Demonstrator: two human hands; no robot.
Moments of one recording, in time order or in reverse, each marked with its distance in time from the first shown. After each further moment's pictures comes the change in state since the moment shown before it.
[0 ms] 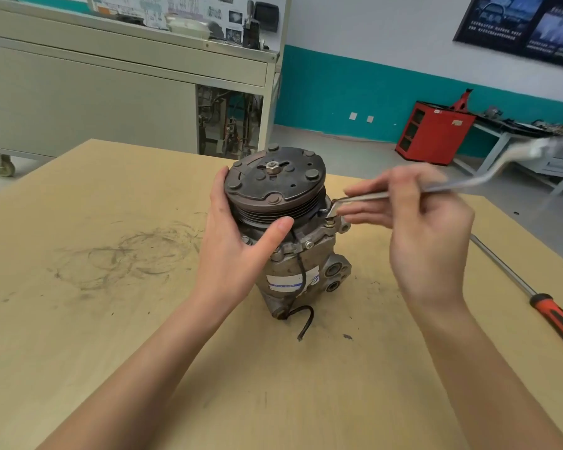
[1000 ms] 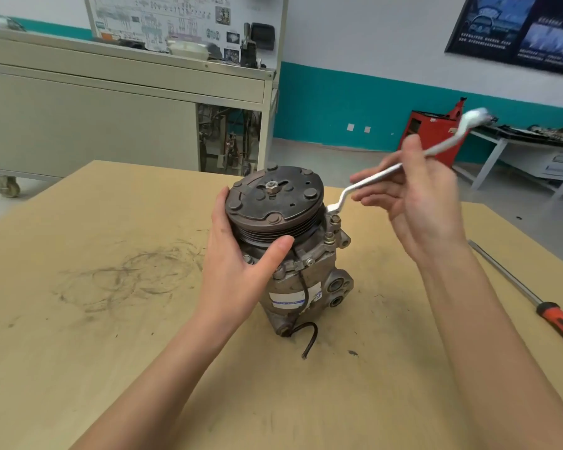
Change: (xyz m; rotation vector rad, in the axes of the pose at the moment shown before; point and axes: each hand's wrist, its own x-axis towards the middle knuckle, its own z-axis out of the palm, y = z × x) left_hand 0.001 -0.001 -0.001 -0.022 -0.006 -0.006; right_hand 0.054 0.022 -0.016 0.275 -0.060 0.291
